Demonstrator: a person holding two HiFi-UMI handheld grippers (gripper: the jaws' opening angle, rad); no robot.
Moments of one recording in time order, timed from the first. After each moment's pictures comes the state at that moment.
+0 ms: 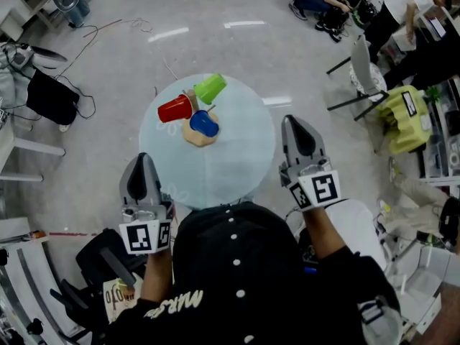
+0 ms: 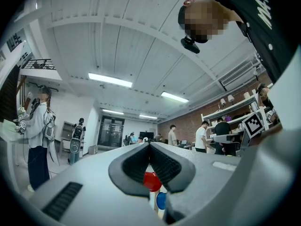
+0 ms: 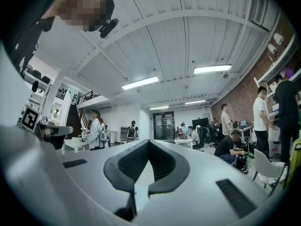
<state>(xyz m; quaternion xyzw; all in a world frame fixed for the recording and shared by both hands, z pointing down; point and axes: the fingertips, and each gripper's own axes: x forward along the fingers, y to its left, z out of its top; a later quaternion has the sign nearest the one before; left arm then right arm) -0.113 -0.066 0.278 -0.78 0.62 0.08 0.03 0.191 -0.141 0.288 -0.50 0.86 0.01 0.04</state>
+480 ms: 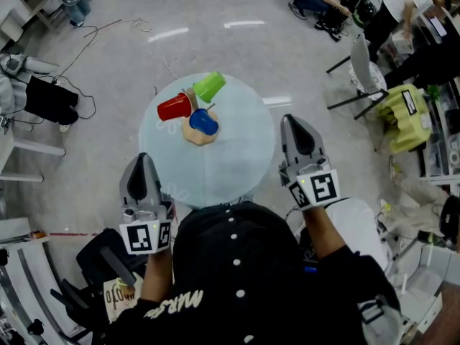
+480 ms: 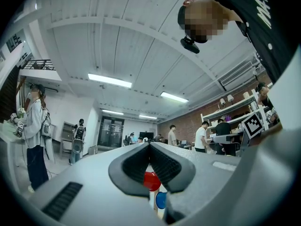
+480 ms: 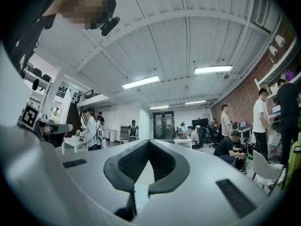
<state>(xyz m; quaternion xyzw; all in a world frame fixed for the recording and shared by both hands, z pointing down) -0.111 -0.061 0.277 -0.78 0.62 0.08 0.04 0.190 -0.137 0.289 -0.50 0.86 0.02 0.04</state>
